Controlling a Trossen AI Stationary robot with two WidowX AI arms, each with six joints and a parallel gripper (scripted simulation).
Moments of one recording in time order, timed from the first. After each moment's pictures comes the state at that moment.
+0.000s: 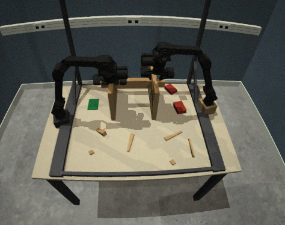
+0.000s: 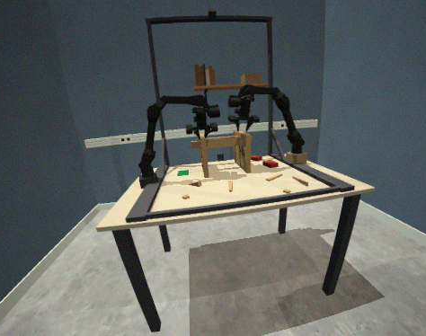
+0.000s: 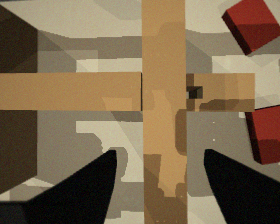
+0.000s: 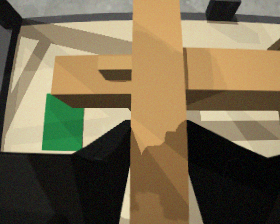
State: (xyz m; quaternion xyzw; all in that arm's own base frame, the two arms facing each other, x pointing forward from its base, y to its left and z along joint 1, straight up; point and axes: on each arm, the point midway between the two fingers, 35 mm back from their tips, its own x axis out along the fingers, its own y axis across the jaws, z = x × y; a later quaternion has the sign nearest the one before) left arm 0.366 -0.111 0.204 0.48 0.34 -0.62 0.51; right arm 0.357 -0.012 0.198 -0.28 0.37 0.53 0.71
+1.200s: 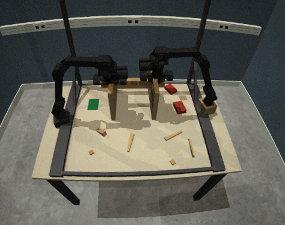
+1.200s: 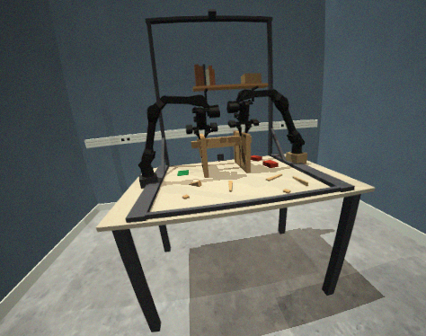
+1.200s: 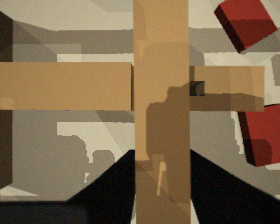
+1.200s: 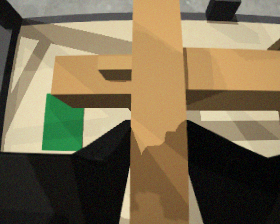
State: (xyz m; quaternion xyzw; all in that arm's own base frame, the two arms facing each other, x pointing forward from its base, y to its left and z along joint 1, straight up) left arm 0.365 -0.111 0.178 0.47 0.37 -0.63 0.50; right arm 0.357 -0.012 0.198 -0.28 0.37 0.53 0.71
